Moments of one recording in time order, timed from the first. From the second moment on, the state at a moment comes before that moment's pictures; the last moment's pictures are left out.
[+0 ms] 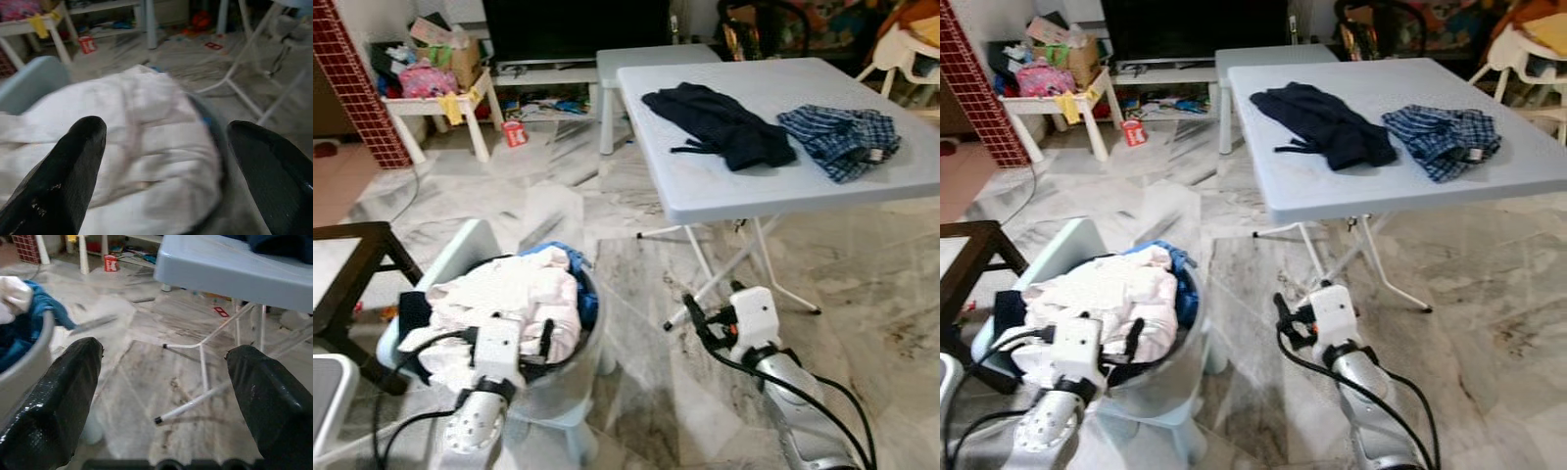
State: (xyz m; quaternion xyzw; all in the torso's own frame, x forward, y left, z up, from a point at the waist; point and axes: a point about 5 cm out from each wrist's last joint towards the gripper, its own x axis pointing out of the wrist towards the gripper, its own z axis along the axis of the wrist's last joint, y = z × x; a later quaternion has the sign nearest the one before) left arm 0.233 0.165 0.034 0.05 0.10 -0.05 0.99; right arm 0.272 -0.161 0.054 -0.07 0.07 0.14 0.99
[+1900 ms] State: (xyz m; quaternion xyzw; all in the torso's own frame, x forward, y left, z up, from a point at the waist) left arm 0.308 0.201 0.016 0.06 0.23 -0.01 0.97; right arm 0.252 -0.146 0.058 -0.07 0.09 0.18 0.98
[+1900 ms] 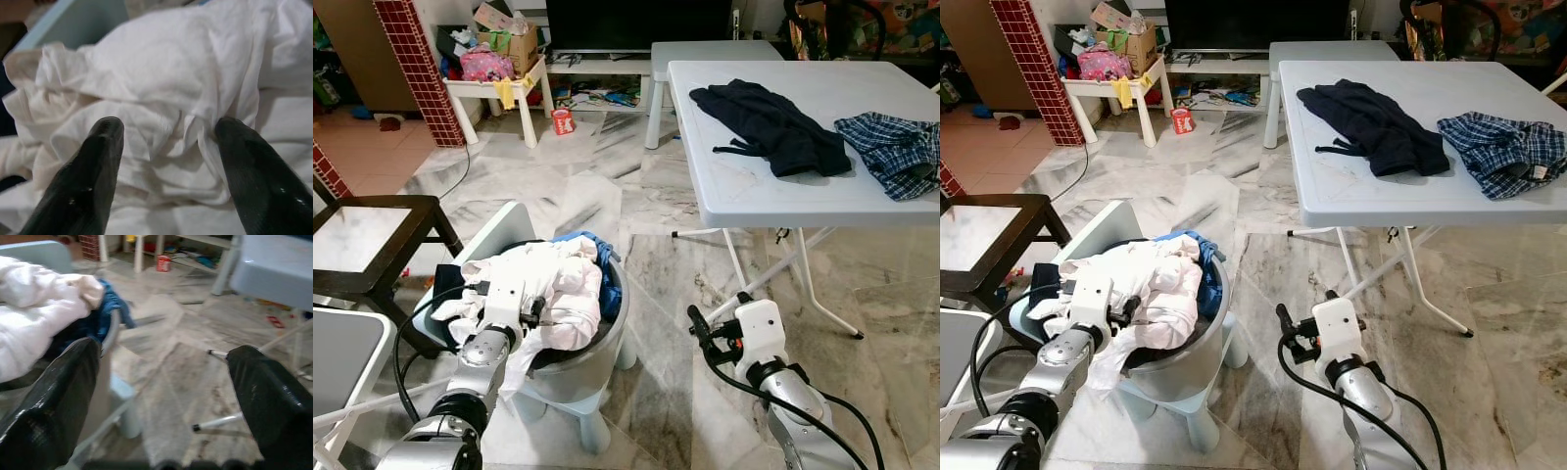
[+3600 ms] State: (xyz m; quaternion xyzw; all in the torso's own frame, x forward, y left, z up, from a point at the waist) left arm 0.206 0.204 0.013 0.05 0.09 0.05 0.99; right arm 0.258 -0.124 0.056 -0.09 0.10 0.26 0.95
